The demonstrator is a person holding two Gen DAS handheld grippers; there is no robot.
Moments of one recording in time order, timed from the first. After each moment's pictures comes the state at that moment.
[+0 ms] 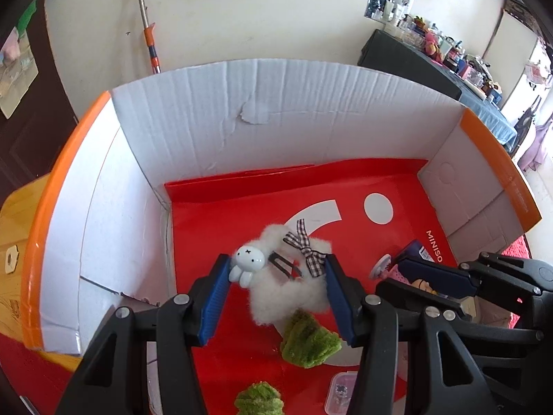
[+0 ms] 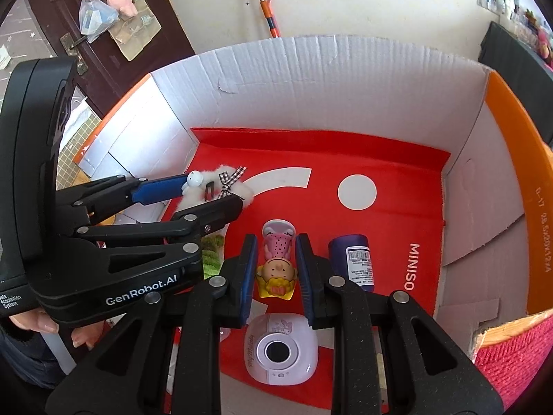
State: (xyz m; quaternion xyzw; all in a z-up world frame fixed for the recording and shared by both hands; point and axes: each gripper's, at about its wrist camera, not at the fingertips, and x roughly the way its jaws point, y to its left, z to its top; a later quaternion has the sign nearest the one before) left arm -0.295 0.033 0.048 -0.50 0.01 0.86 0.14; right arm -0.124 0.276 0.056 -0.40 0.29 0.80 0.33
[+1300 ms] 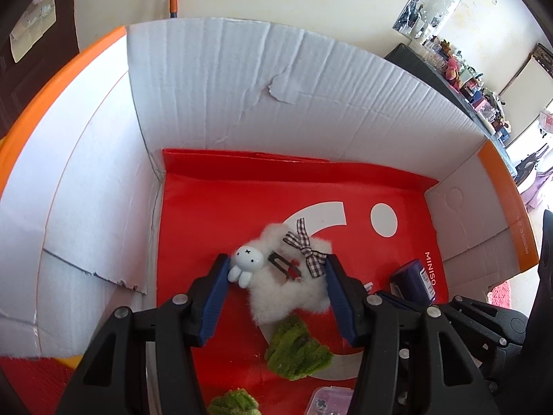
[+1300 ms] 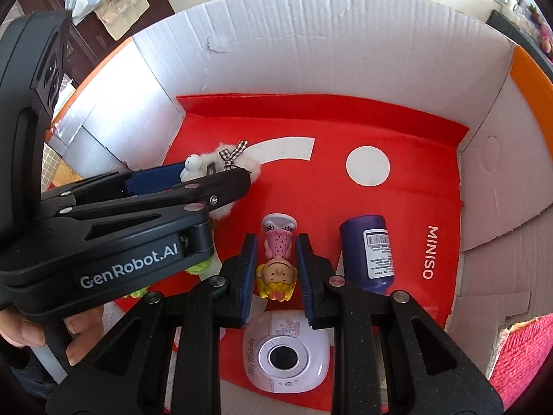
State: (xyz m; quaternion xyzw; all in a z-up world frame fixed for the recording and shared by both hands) left arm -0.301 0.023 0.032 -0.52 -0.07 0.84 0.12; right arm -0.139 0.274 0.035 -0.45 0.30 0.77 0.34
